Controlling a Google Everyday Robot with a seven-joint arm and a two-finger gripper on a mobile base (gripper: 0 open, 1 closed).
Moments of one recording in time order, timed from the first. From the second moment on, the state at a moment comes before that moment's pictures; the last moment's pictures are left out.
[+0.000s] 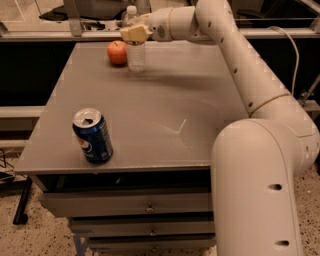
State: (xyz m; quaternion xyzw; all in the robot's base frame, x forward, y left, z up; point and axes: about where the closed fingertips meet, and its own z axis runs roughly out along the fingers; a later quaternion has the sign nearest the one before) arm 0.816 0.083 0.961 -0.46 0.62 0.33 0.54
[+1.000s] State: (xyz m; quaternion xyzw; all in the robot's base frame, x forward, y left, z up) arm 0.827 0.084 0.943 -0.46 0.64 0.34 0.52
